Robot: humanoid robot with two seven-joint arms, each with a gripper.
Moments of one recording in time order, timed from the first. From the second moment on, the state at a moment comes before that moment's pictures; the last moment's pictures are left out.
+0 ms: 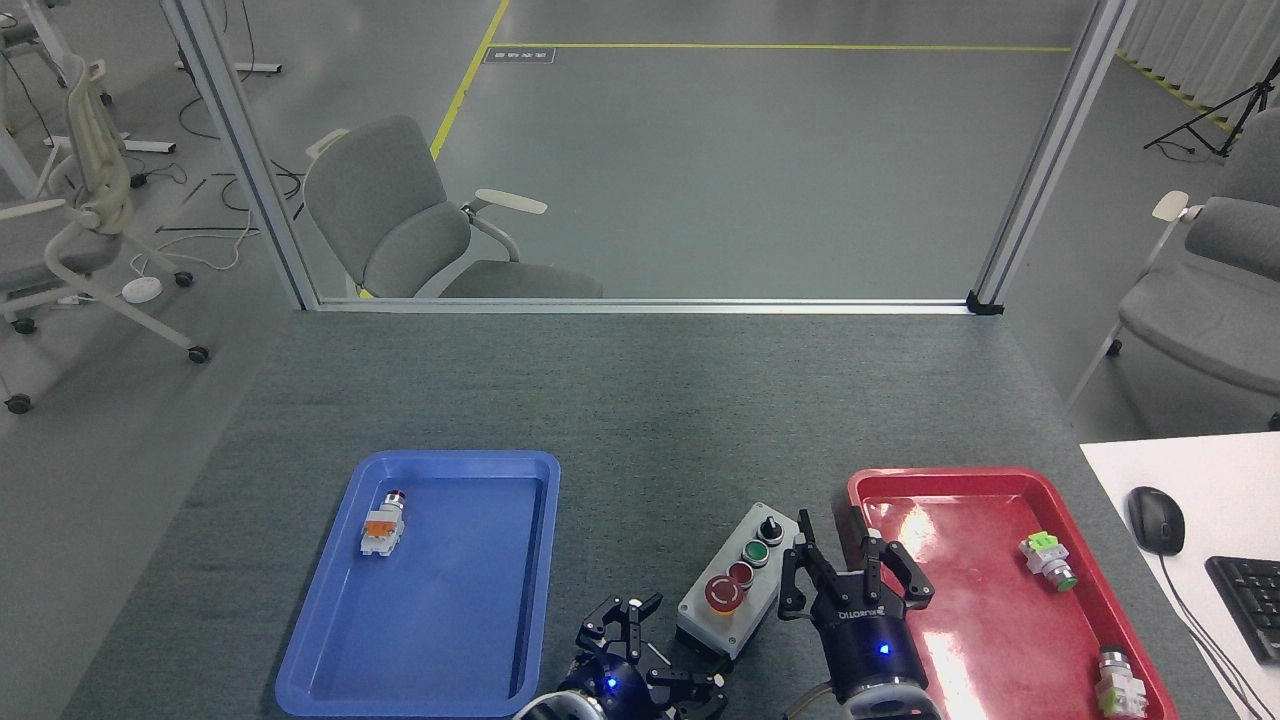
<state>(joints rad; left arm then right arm) -0.28 0.00 -0.68 -1.13 -1.43 -0.11 -0.09 -0.04 0.06 0.12 -1.45 1.56 0.05 -0.08</state>
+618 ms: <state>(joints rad) -0.12 0.20 -0.11 -1.40 -1.28 -0.44 -0.08 -0.03 0.06 0.24 -1.46 1.61 -0.02 -0.01</state>
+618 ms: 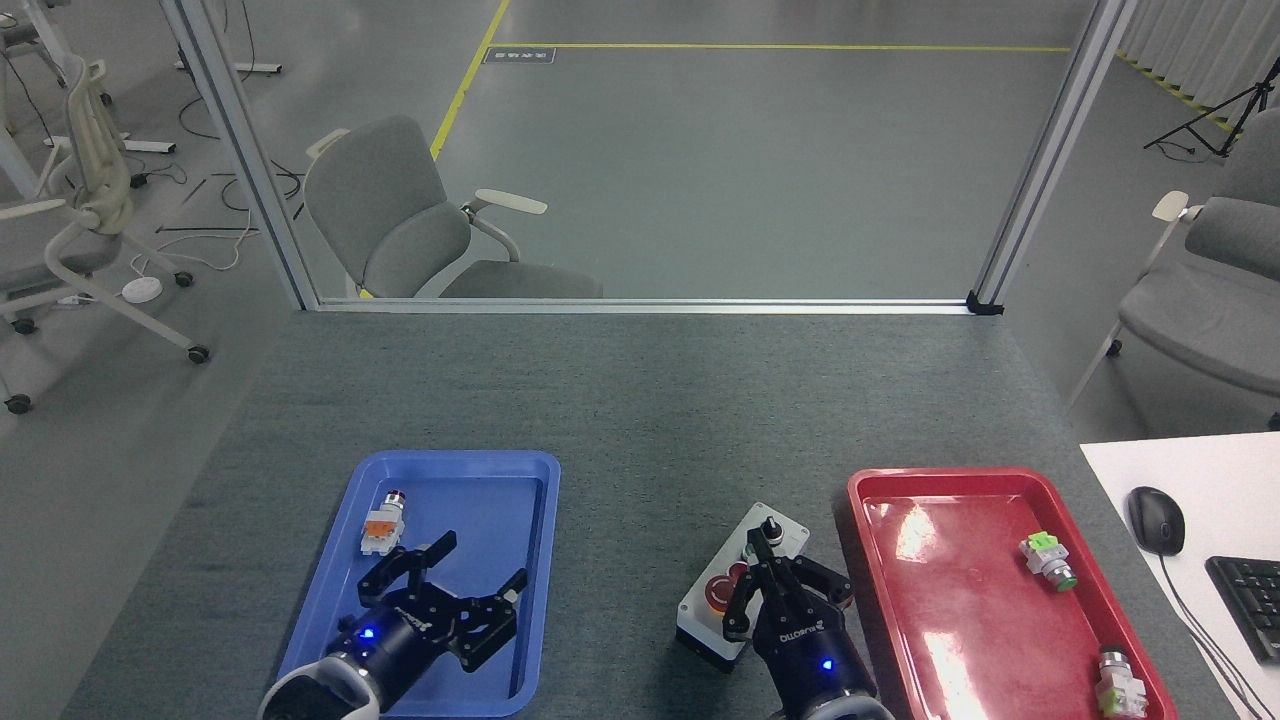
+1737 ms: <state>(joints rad) -0.14 0.15 0.18 -1.35 -1.14 -0.04 -0.01 0.00 0.06 0.31 -1.40 1.61 0.02 0.04</state>
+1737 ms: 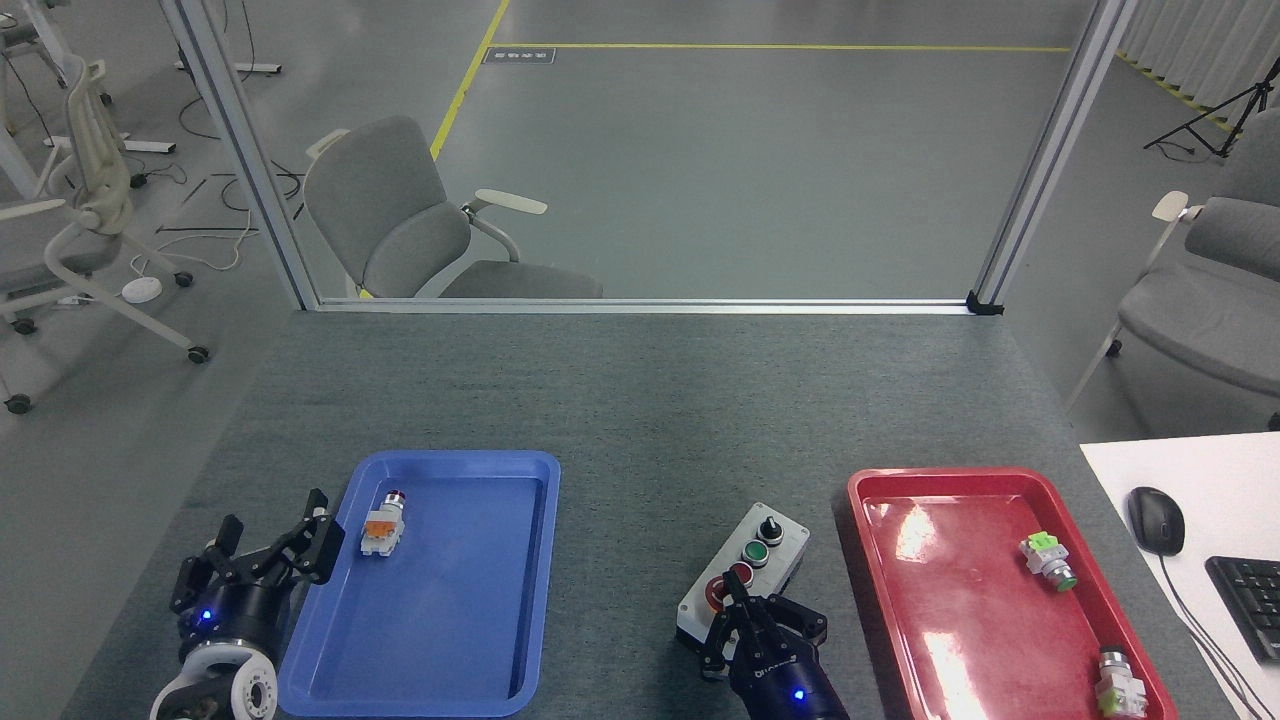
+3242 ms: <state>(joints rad) -0.06 0.14 0.08 -1.40 -1.15 -0.03 0.02 0.03 0.03 0.01 -1.52 1.52 0.03 -0.13</state>
